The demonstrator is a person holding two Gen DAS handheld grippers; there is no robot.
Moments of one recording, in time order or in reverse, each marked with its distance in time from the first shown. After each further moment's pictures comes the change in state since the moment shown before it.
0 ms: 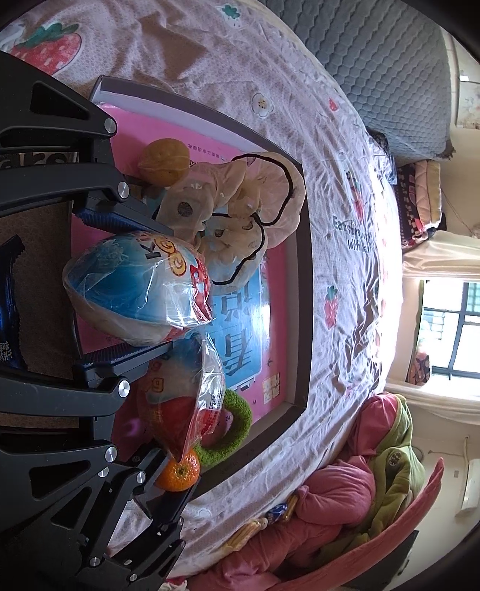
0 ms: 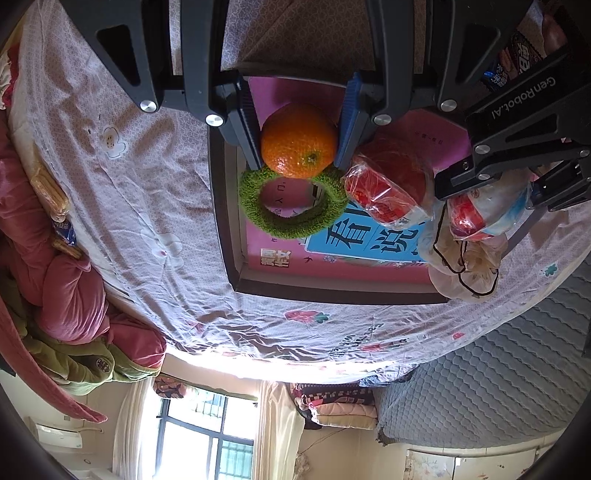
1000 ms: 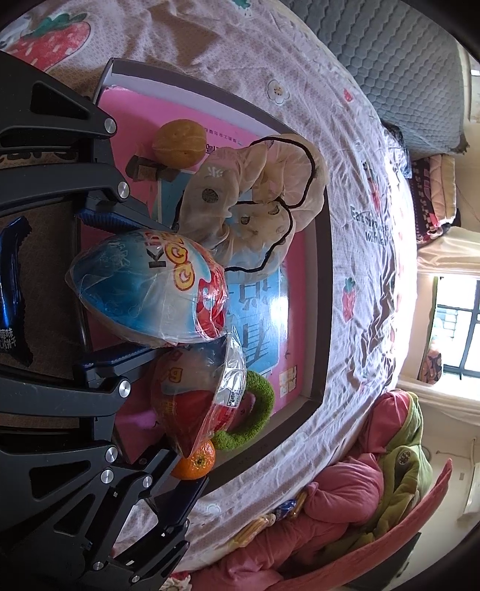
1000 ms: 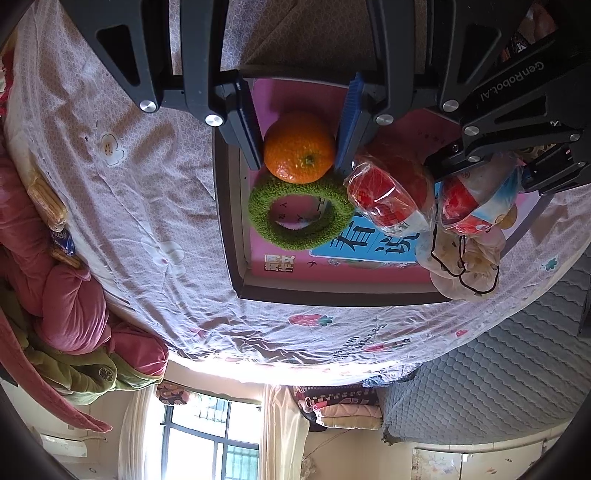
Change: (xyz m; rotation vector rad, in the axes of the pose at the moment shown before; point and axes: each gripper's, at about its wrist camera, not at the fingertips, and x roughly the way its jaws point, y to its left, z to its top) left arm 0.008 -0.004 -0.003 -0.011 0.060 -0.030; right arm 0.001 -0.007 -0.003 0.023 0.009 0.006
